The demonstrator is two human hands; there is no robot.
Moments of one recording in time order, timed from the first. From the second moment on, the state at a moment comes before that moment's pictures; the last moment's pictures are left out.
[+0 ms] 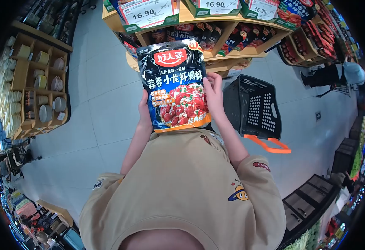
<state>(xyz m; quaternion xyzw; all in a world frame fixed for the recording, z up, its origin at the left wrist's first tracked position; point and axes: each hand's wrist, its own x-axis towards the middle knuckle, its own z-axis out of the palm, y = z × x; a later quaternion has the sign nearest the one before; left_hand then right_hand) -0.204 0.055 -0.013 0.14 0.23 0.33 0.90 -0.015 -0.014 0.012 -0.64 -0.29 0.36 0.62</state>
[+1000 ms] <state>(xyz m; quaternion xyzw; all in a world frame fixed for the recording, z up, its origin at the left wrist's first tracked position) -0.172 0.047 0.018 0.52 0.37 0.34 0.69 -0.001 -0.037 -0.004 -0.22 0.05 0.54 0.81</state>
